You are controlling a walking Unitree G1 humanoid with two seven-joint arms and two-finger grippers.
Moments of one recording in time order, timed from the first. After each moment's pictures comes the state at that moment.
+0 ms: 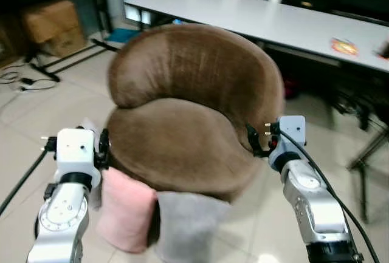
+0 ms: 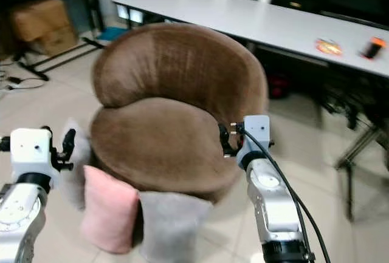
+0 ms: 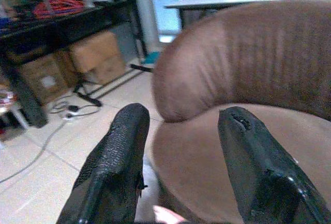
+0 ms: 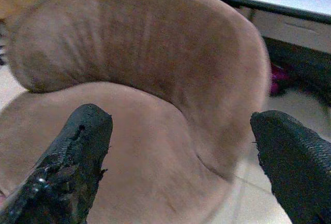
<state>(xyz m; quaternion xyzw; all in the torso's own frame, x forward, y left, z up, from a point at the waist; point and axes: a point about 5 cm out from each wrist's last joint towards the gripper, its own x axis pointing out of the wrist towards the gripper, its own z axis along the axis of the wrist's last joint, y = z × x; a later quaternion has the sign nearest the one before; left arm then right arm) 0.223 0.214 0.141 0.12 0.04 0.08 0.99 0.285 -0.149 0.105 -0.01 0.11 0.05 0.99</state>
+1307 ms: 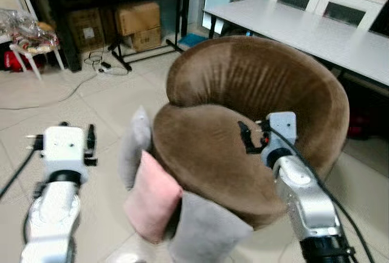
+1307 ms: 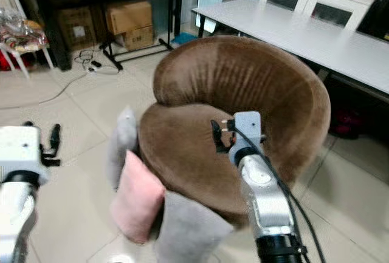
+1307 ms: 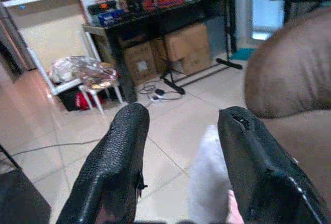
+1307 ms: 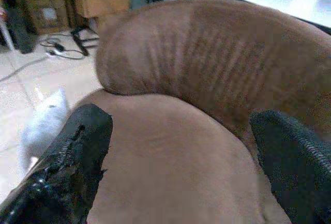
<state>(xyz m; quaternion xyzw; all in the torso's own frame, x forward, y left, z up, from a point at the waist) 0.223 0.222 0.140 0.15 0.03 0.10 0.98 0.290 -0.150 0.103 -0.03 0.11 0.03 0.99</state>
